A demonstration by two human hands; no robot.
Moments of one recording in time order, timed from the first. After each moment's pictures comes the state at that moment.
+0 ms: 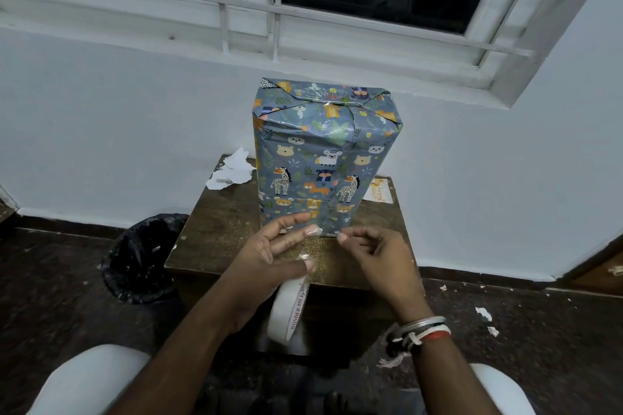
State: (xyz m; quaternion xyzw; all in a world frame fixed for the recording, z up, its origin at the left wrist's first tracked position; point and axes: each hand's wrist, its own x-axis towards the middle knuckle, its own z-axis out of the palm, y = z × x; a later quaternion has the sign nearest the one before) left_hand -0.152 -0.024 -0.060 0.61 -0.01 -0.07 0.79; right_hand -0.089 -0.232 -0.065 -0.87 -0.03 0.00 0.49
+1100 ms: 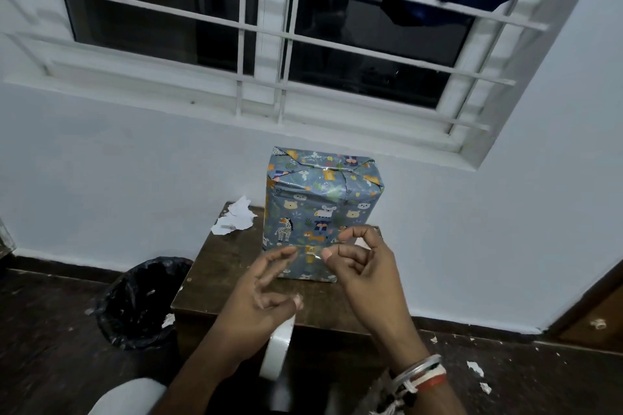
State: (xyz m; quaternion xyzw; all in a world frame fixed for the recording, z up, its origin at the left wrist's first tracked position) left_hand -0.188 -0.021 -0.026 0.67 -0.04 0.05 0.74; right_hand -0.141 -0.192 0.032 -0.73 -0.12 -0.03 0.68
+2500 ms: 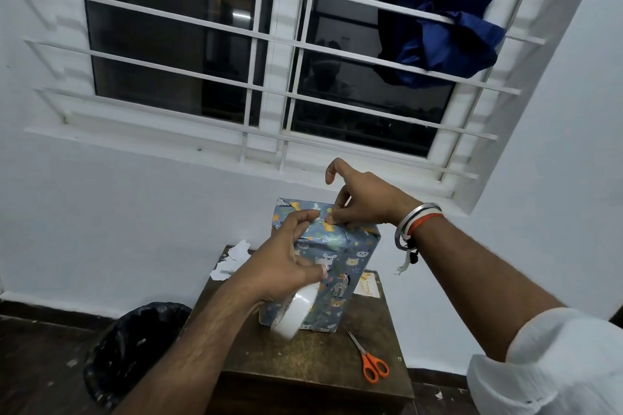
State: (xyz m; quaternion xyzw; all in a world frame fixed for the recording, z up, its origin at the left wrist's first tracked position) left_hand -0.121 -0.007 0.091 0.77 -0.09 0.02 0.63; right_hand -0.001 -0.177 0.190 -0.92 -0.35 0.01 0.17
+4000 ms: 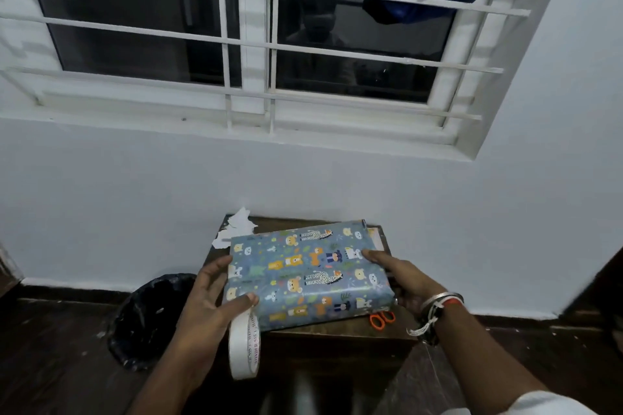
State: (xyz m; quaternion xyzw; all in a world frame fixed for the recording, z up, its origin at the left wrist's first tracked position) left_hand -0.171 0.033 -0.051 0.57 0.09 0.11 0.81; right_hand -0.031 -0.279 -0.033 -0.71 0.08 0.22 0.66
